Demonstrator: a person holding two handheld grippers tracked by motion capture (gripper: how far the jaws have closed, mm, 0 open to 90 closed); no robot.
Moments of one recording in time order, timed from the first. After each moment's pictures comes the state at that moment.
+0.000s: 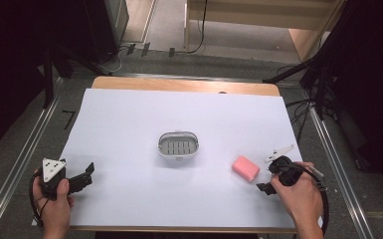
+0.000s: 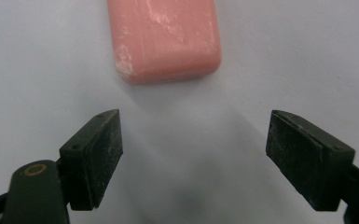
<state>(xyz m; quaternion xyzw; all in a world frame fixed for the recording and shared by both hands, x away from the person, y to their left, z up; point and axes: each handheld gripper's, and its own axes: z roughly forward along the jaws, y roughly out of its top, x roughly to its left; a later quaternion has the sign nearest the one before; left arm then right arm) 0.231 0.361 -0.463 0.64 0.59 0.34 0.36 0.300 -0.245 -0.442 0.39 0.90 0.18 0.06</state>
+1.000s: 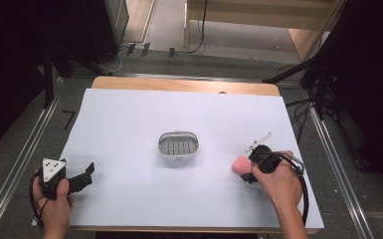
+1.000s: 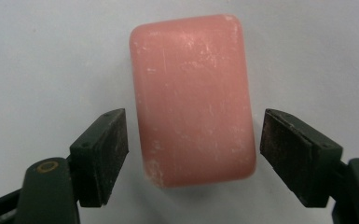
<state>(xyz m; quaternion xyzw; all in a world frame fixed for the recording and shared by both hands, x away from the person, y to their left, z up) 0.232 0.361 -0.463 0.64 0.59 0.34 0.36 0.333 -0.198 -0.443 0.39 0.91 0.16 0.04</state>
